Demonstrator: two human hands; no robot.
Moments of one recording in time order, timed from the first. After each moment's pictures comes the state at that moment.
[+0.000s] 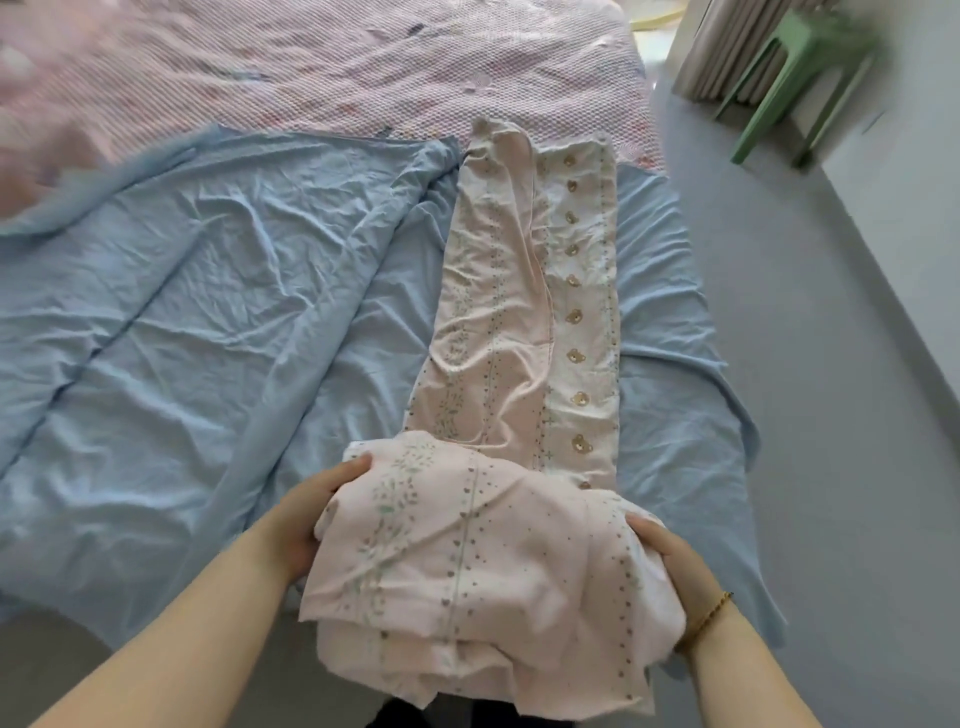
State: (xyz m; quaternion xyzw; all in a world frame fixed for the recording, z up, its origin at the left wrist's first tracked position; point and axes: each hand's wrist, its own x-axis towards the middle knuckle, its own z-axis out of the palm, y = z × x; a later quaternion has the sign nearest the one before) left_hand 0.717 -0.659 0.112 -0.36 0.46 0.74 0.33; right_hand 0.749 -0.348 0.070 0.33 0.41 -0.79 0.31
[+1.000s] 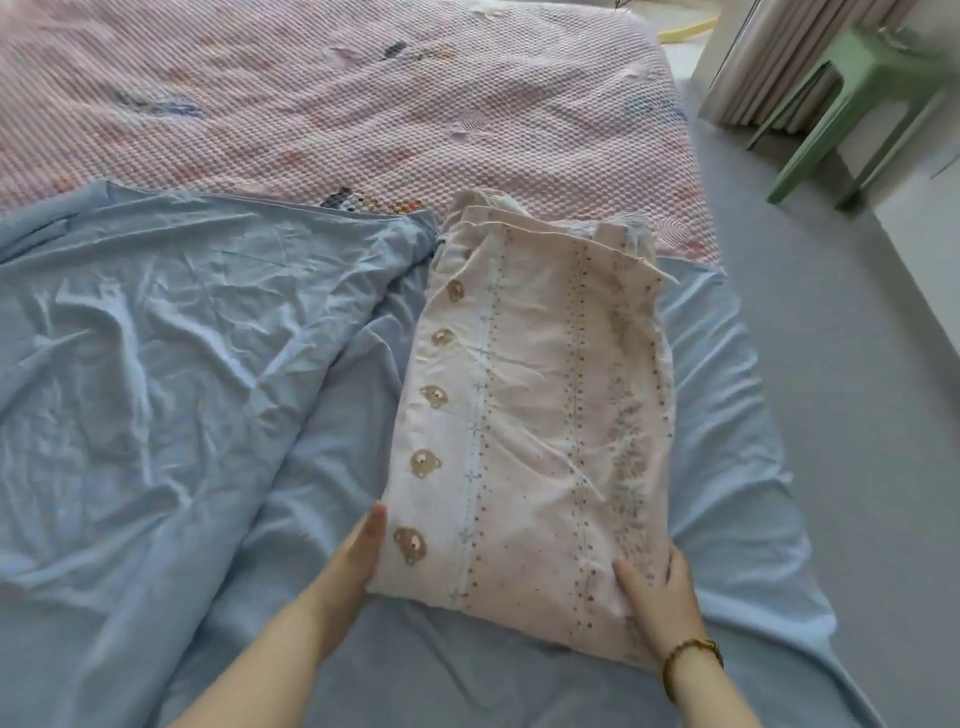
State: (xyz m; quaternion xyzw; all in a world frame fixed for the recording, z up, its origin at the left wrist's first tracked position) left_hand 0.428 -0.604 -0.002 -0.29 0.57 0.73 0.27; right_hand 0.436 -0.340 -0.018 0.39 0.74 -0.52 0.14
